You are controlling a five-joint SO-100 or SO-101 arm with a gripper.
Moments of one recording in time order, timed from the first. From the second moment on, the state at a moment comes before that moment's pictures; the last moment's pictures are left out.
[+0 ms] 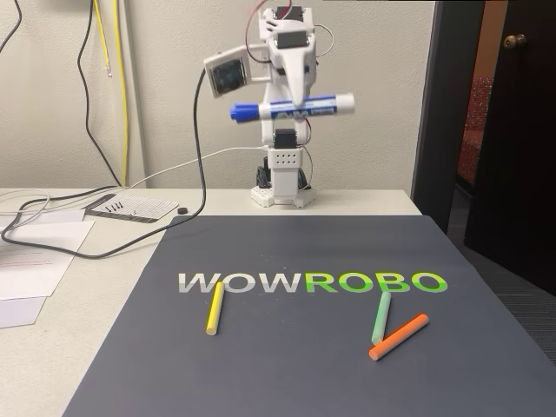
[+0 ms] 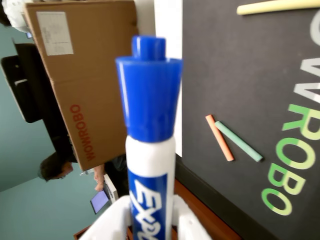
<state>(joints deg) -16.0 124.0 99.1 55.4 5.9</state>
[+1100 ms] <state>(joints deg) -15.3 167.3 139.5 47.1 5.2</state>
